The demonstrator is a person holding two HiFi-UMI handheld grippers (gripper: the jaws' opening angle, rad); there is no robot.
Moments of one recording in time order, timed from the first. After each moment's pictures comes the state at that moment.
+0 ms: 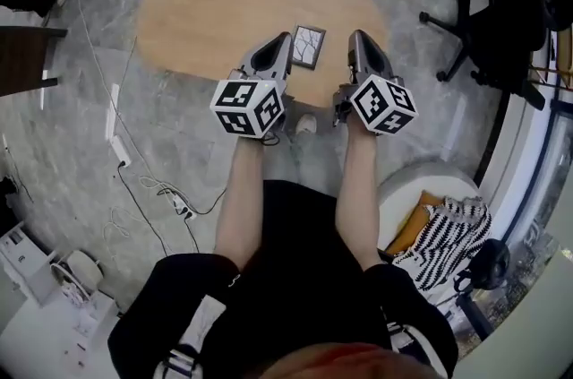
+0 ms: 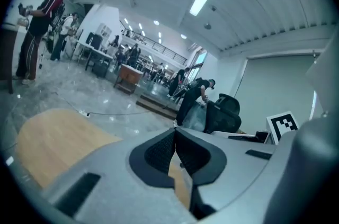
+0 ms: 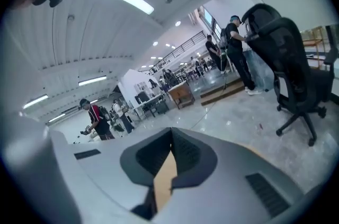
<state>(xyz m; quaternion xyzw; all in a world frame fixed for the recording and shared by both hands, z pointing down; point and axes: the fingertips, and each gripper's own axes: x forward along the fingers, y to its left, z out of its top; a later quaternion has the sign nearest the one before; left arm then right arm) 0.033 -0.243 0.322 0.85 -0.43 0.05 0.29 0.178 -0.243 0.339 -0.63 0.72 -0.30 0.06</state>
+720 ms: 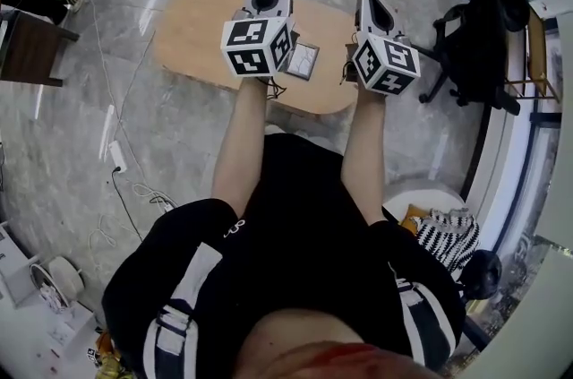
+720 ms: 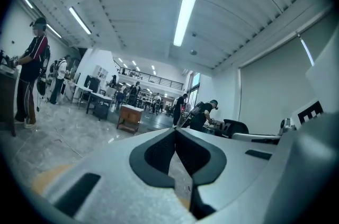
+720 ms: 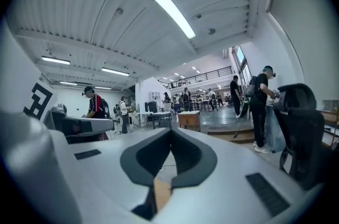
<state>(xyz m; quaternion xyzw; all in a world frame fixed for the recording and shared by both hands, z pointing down) 0.025 -0.293 0.134 0.86 -0.50 -0.04 0.11 0.180 -0.268 0.141 -0.63 0.77 -0.07 0.02</state>
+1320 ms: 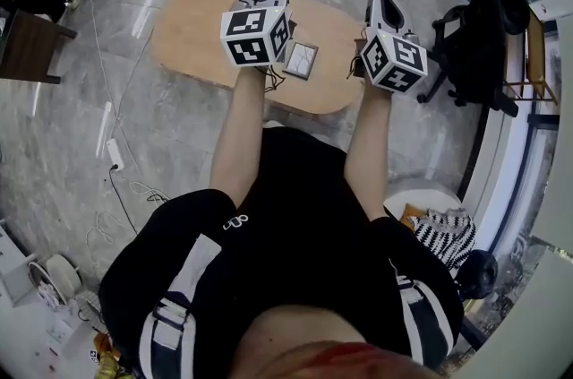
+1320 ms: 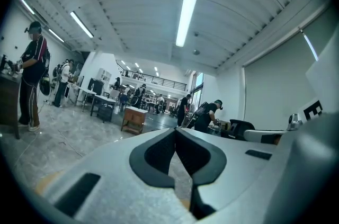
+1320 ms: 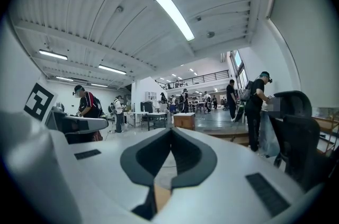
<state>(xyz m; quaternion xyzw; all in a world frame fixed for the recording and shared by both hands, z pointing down) 0.015 -0.309 0.130 0.85 -0.52 -0.03 0.09 0.201 -0.272 0.131 -0.65 0.76 -0.04 0.01</state>
